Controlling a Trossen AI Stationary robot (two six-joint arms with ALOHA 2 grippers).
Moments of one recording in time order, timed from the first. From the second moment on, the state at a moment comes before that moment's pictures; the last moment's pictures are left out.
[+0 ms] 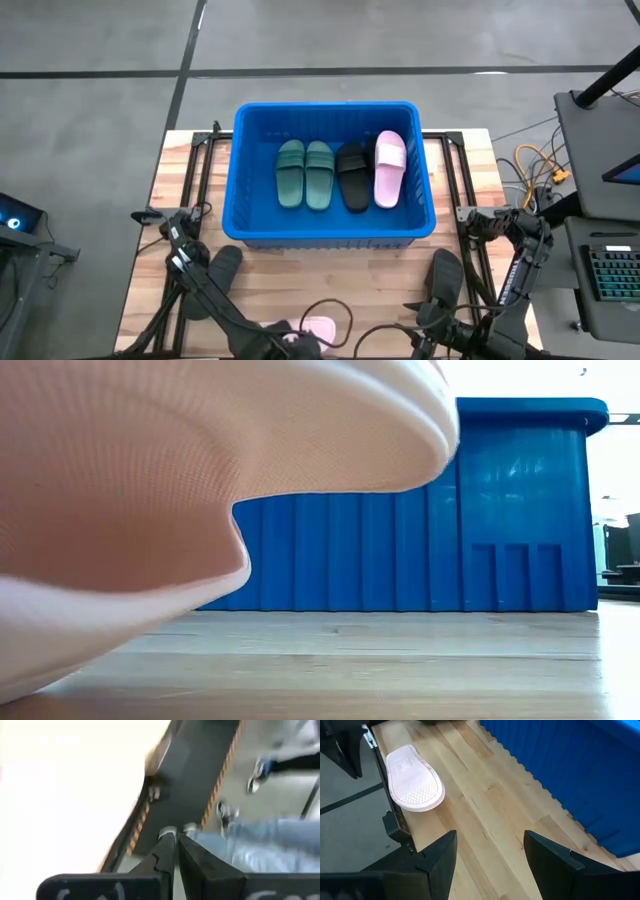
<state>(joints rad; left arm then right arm) -0.79 2.28 2.28 -1.11 -0.07 -1.28 1.08 1.89 1.80 -1.39 0.83 1.59</state>
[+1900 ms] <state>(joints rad) -0.82 2.29 2.18 -1.16 -0.24 -1.14 1.07 1.89 1.78 -1.38 0.84 1.60</state>
